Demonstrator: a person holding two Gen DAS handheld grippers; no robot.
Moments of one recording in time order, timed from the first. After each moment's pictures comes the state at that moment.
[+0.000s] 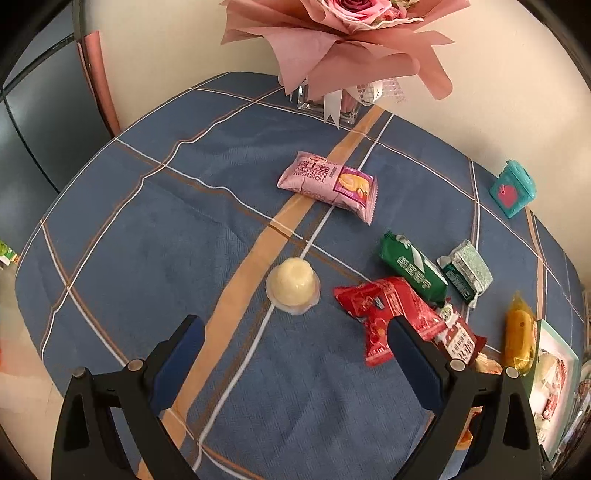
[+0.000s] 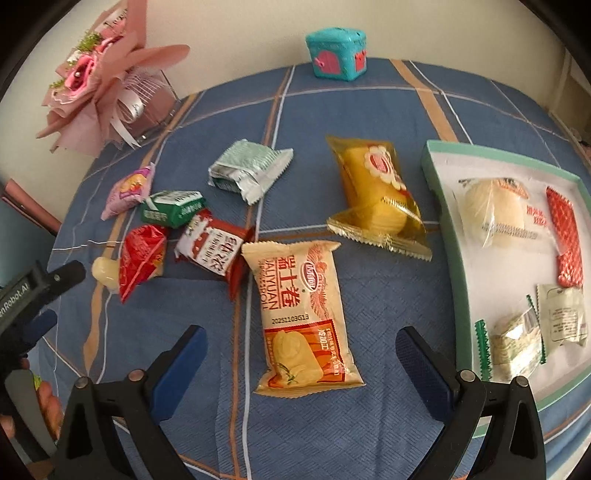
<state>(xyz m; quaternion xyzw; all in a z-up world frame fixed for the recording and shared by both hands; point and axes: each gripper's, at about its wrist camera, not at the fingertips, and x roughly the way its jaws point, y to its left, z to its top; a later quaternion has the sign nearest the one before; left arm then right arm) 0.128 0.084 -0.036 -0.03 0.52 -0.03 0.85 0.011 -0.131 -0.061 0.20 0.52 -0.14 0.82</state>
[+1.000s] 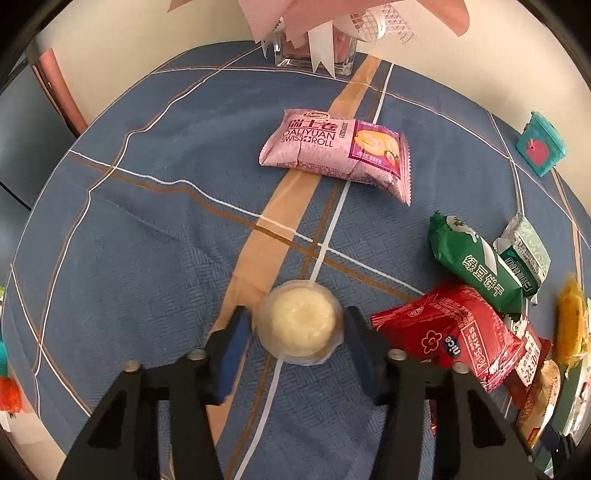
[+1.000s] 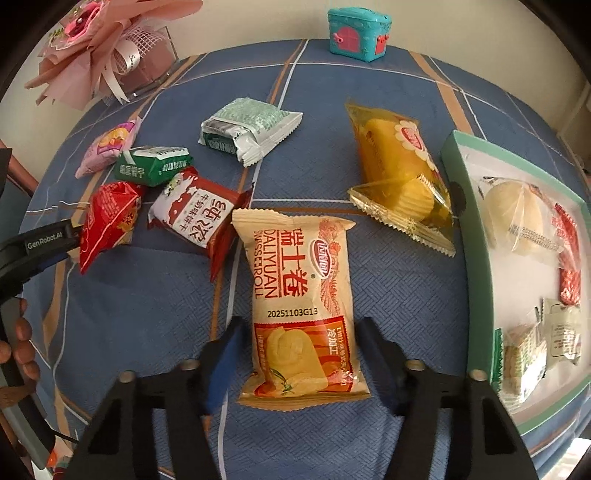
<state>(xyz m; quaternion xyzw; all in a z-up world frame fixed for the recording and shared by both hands) 0.180 0.076 -0.100 0.03 0.56 -0.06 0.83 0.027 -0.110 -0.091 0.13 0.56 -0.15 0.80</state>
